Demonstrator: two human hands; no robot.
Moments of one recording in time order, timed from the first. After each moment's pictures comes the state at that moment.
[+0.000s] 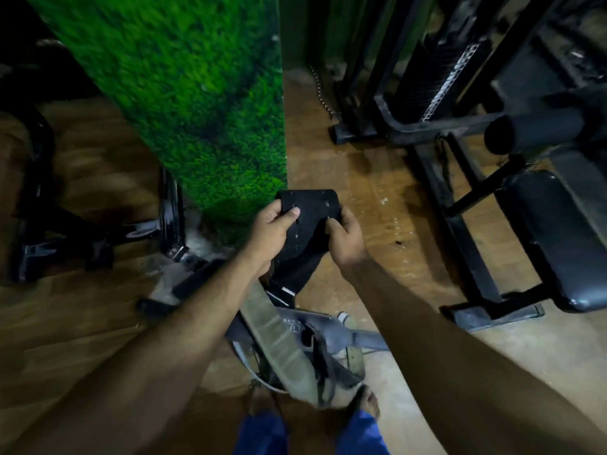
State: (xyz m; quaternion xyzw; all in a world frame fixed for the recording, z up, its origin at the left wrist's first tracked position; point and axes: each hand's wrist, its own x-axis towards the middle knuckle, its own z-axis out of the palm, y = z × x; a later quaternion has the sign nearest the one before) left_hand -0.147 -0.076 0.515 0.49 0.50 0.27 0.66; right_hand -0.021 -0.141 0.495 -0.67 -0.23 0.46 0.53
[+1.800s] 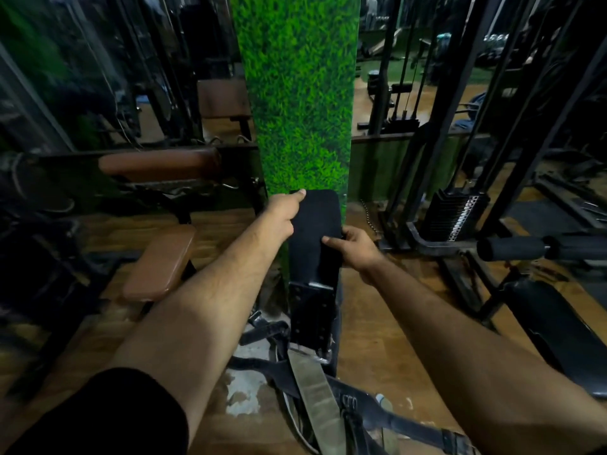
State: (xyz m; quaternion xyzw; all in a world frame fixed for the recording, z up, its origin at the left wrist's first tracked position) left_hand -0.284 -0.144 0.871 0.41 0.55 0.41 0.60; right_hand -0.143 -0.270 0.843 -0.55 -0.41 0.53 0.49
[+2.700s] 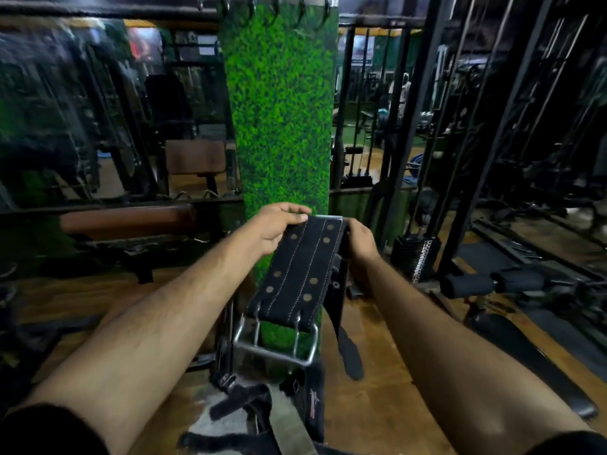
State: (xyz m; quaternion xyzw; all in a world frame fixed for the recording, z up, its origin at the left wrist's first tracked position) left_hand -0.322 -0.190 1.004 0.60 0.39 0.33 0.61; right_hand -0.154 -0.253 0.952 -0.58 -0.29 0.39 0.66
